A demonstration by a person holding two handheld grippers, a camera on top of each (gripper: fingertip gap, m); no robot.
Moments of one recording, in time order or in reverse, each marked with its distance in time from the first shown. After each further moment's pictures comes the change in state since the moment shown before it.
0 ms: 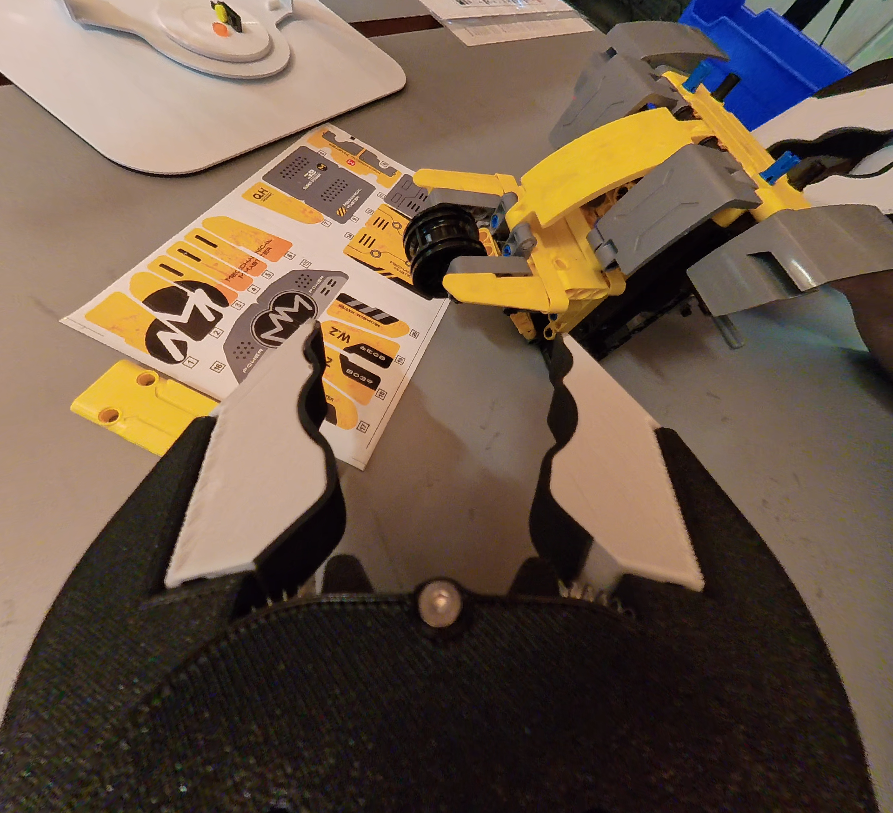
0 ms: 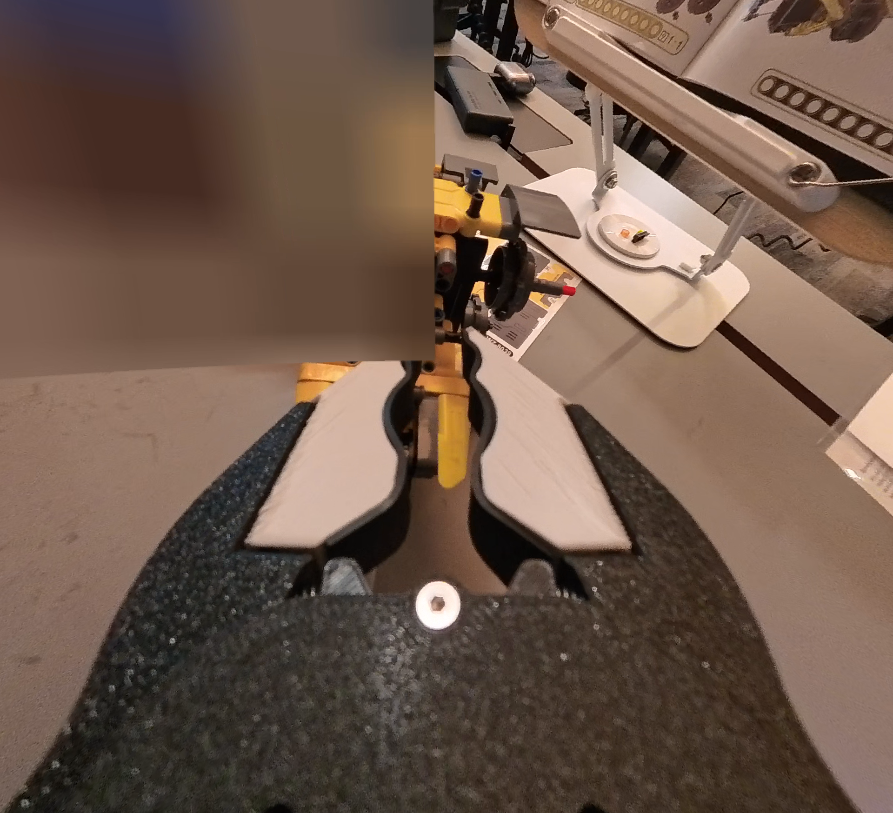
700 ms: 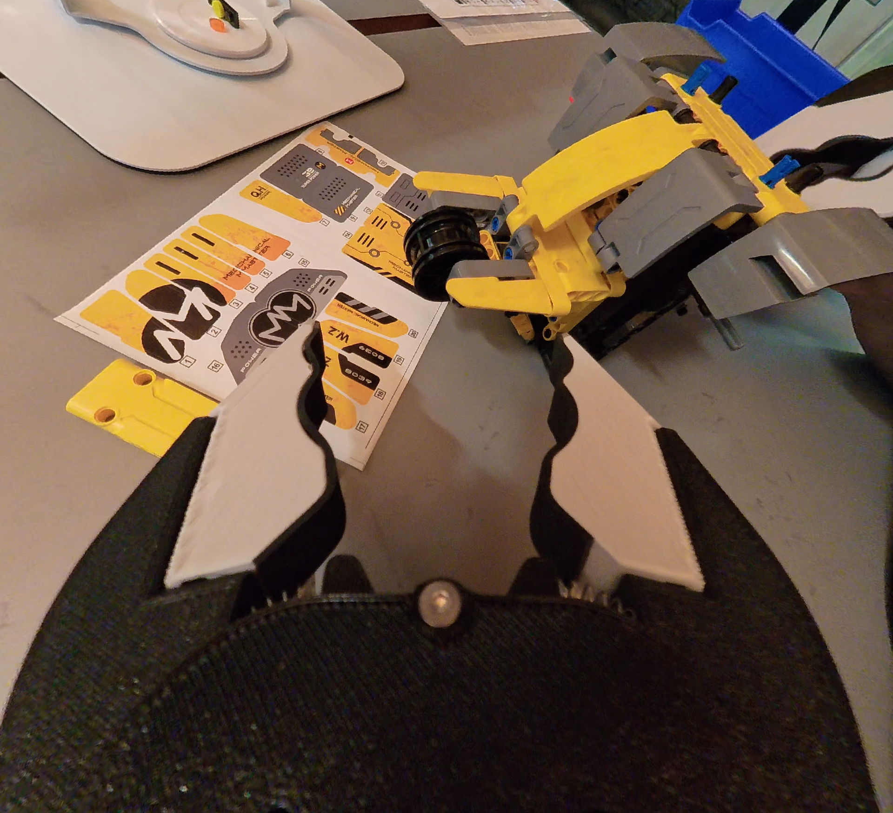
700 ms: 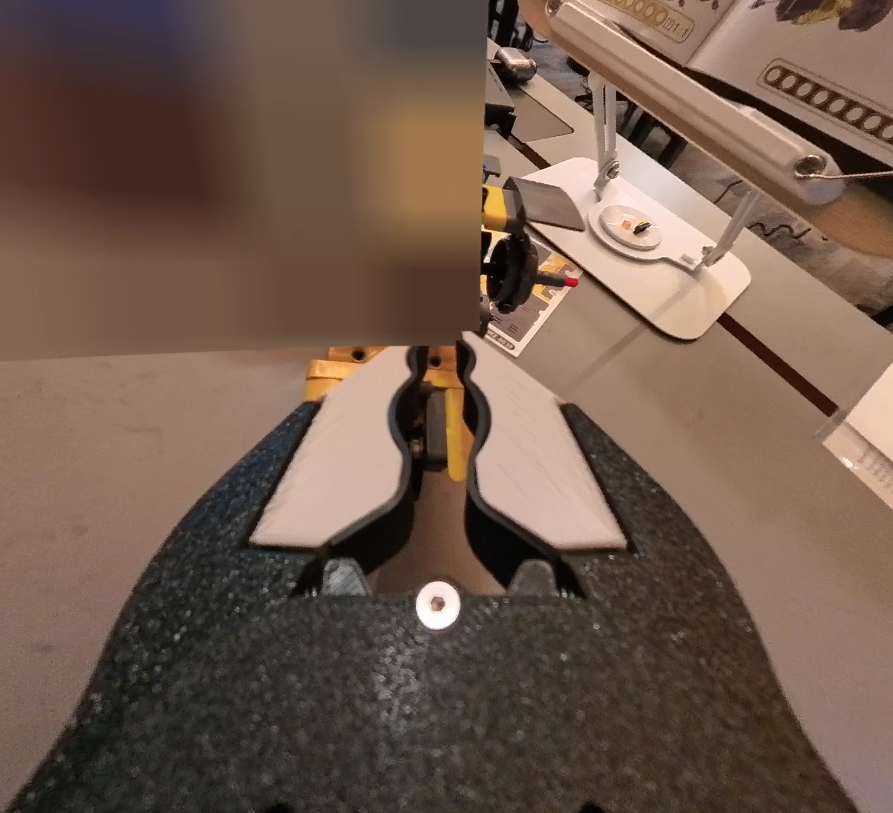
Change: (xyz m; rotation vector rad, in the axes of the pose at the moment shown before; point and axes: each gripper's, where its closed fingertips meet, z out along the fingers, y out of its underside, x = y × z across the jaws) left arm 0.000 0.000 0.000 -0.001 0.009 -0.010; right arm -0.001 0.001 -0.001 -0.026 0.004 0.003
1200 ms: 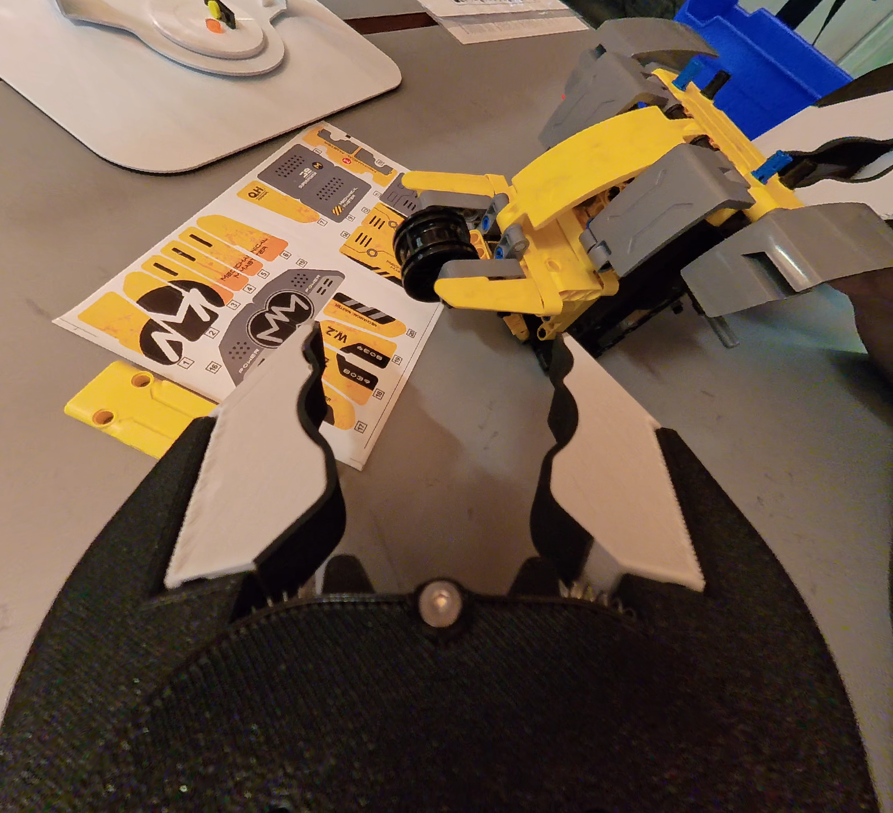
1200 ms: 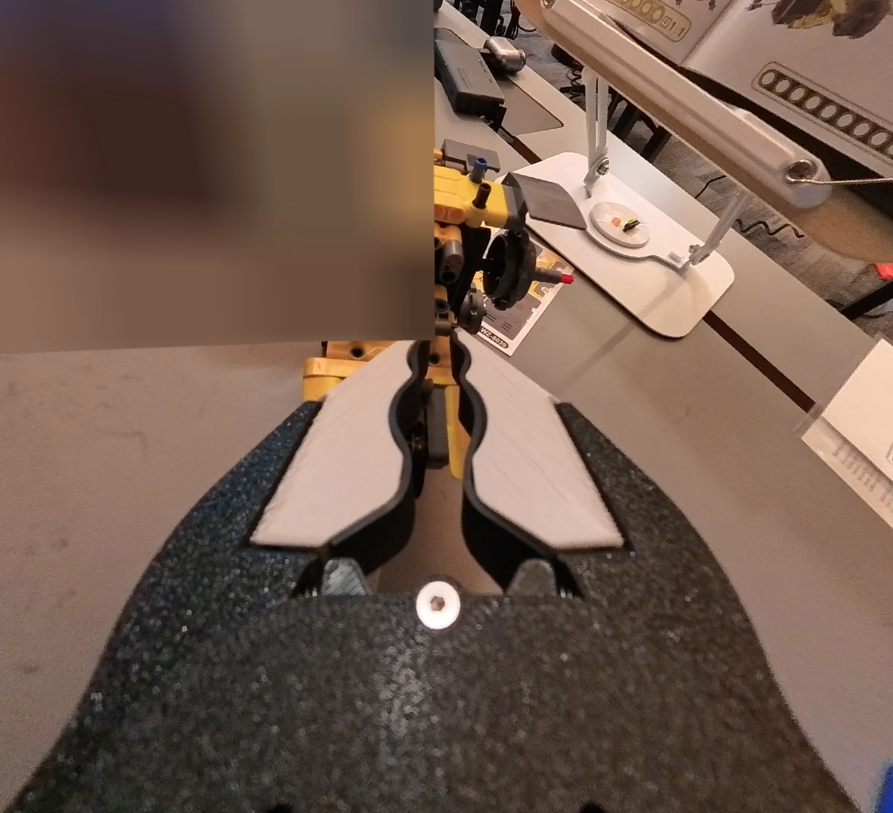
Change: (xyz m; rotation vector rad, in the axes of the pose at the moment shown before) left arm 0.001 0.000 0.000 -0.002 0.001 0.007; right arm 0.000 0.000 0.003 -0.022 0.039 -0.025
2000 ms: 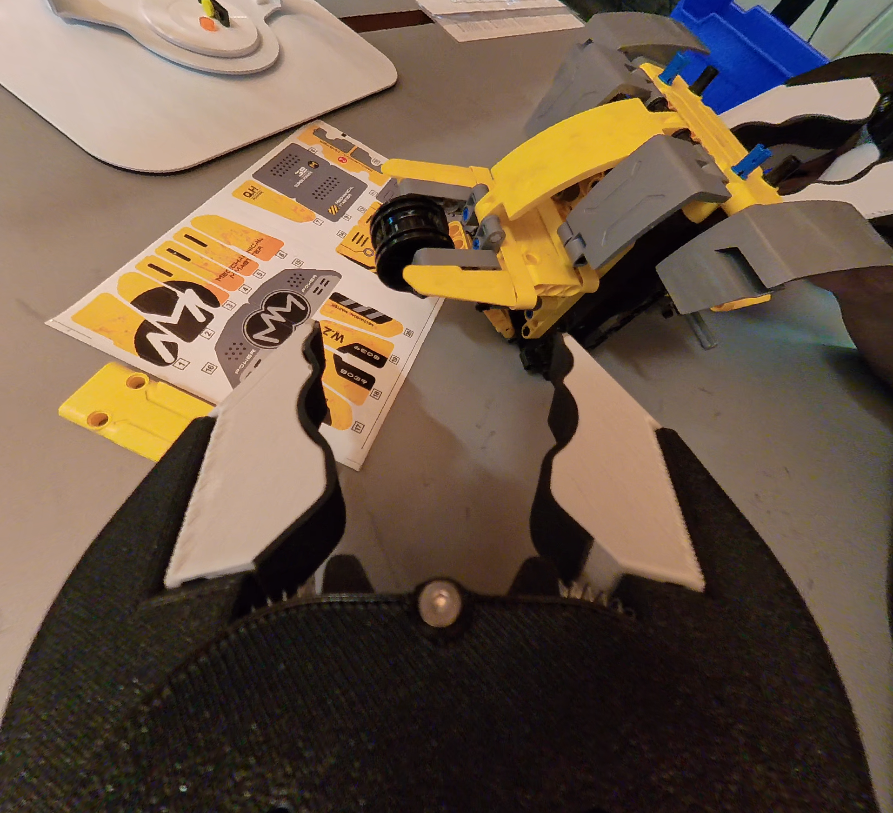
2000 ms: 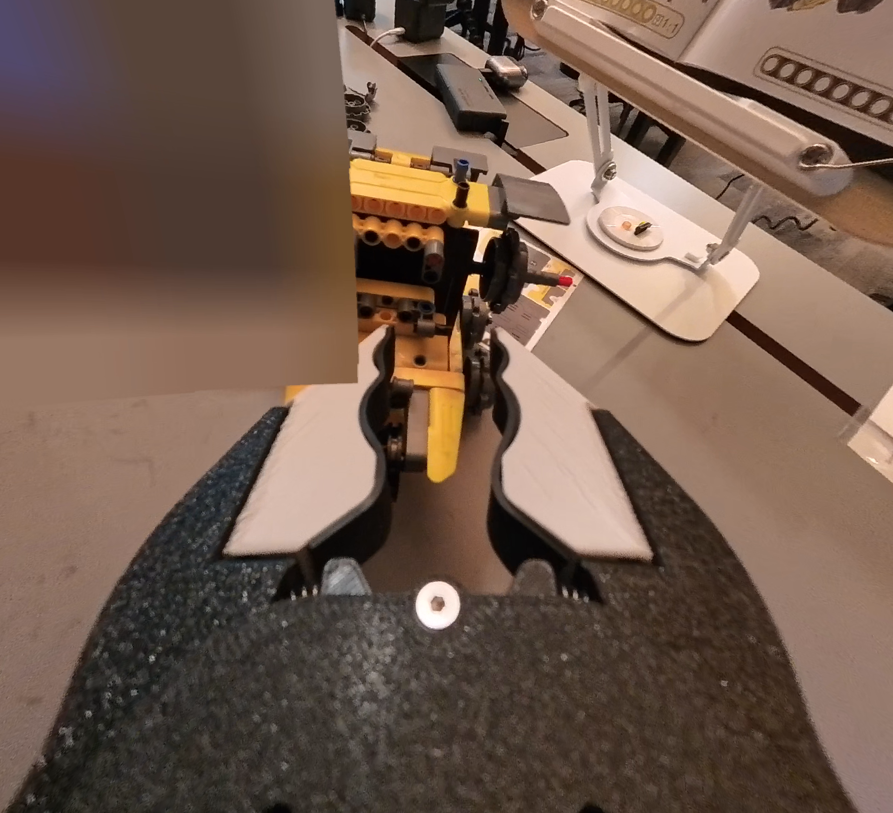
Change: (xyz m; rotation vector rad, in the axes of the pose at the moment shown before) left arm 0.001 0.000 0.000 -0.003 0.008 0.002; right arm 0.003 -0.003 0.007 0.044 -0.034 0.071
